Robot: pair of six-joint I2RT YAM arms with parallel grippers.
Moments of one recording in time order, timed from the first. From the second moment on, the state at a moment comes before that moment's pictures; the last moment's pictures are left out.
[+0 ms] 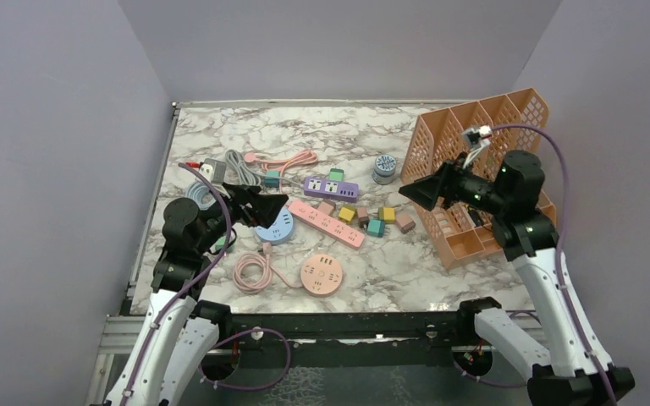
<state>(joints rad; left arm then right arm) -0.21 0.59 0.63 -0.06 0.47 -0.49 0.16 0.82 0.99 -0.37 -0.75 0.41</state>
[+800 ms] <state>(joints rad) -0.20 0.60 0.54 -0.15 0.30 -0.61 0.68 1.57 1.09 -0.45 0.10 0.42</state>
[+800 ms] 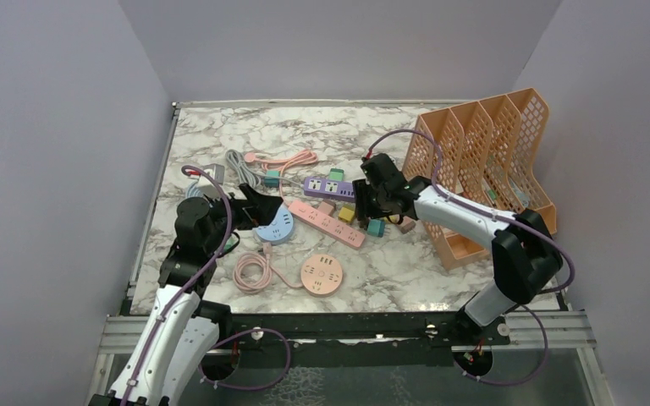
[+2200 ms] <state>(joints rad) -0.45 0.93 0.45 0.28 0.52 -0.92 0.68 1.12 0.77 0.07 -0.15 0.65</state>
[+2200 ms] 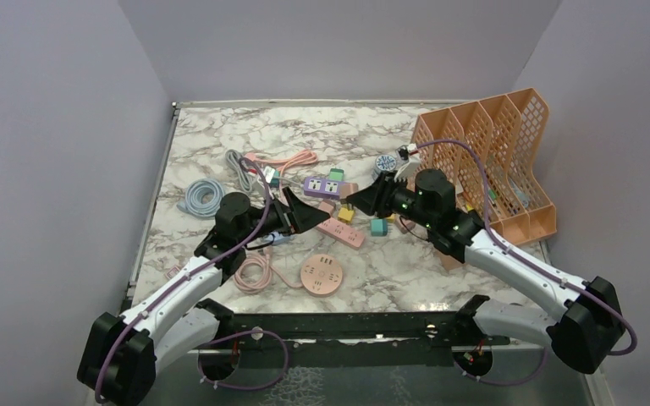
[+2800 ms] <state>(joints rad) -0.56 0.93 0.45 0.63 0.53 -1.11 0.68 1.09 0.73 0.41 -0.51 0.91</state>
